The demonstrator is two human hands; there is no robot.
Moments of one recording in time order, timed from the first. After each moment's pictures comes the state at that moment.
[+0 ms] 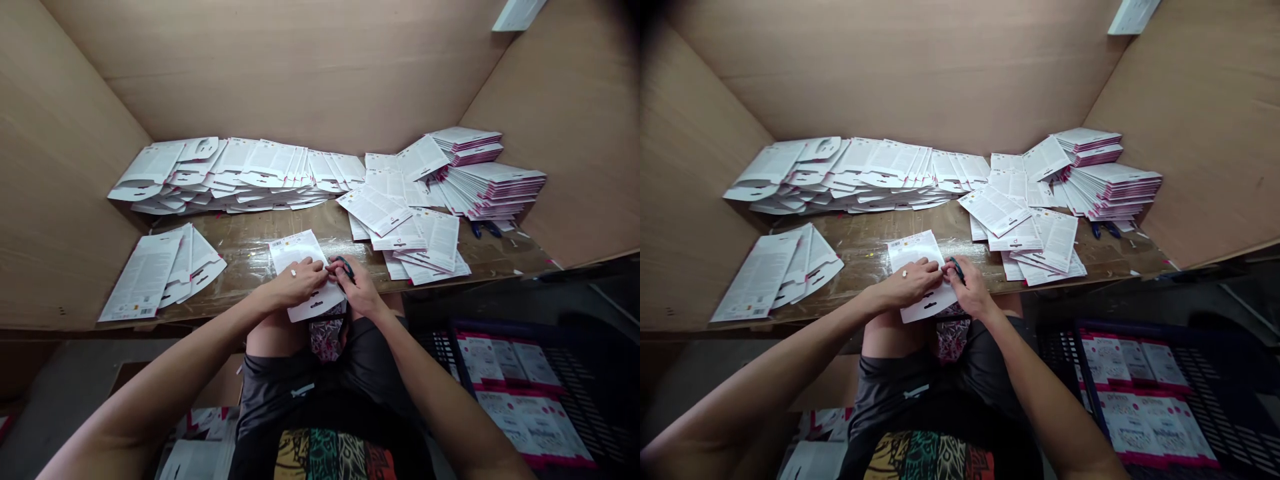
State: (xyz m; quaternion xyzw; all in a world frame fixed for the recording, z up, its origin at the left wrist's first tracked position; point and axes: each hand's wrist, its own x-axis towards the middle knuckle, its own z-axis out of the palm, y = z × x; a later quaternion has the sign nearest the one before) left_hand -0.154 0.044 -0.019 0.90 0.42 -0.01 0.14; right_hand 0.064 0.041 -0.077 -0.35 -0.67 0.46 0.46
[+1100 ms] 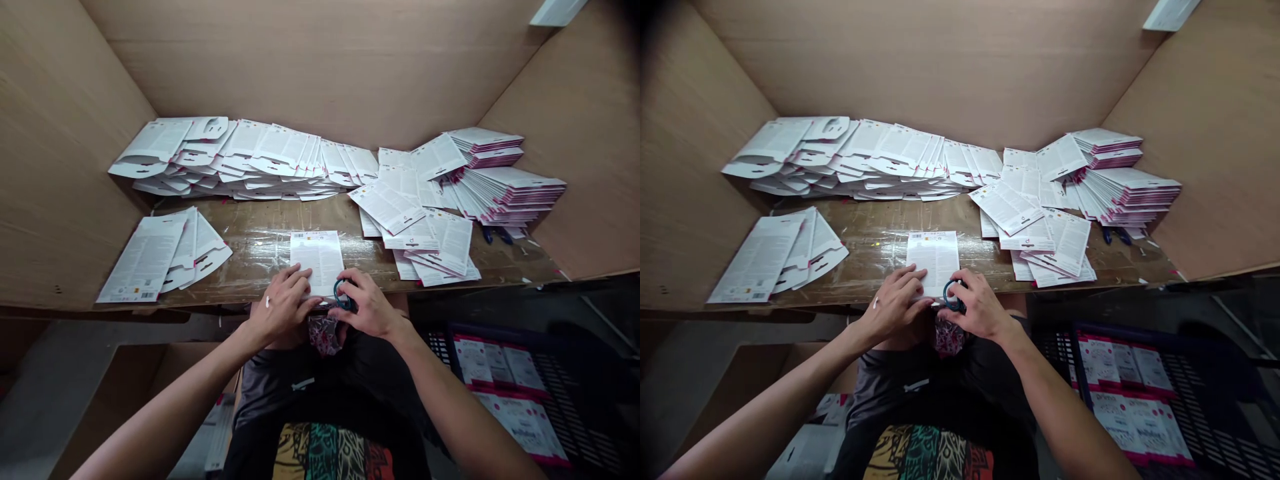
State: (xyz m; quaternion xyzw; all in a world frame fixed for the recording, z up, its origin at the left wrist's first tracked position) left_hand -0.181 -0.047 -0.065 0.81 0.53 0.22 0.08; right_hand 0.079 0.009 -0.060 -0.32 -0.89 0.19 0.26
